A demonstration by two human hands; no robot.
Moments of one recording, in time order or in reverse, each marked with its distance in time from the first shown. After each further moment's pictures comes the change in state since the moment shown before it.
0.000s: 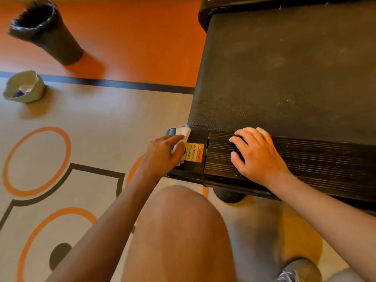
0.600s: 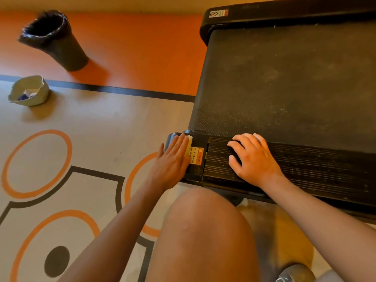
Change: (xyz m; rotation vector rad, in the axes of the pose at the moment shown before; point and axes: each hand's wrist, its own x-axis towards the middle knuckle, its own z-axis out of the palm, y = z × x) left_hand -0.015 -0.002 0.018 0.177 -0.218 0.086; right_hand 0.000 -0.002 -0.003 0.004 -0.041 0.042
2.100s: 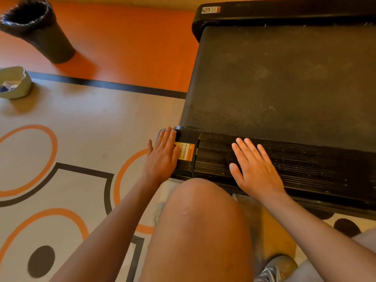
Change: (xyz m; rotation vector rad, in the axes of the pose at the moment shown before) left_hand 0.016 -0.001 0.024 -0.098 0.128 -0.150; right_hand -0.048 -0.001 0.003 -0.108 -0.129 0.175
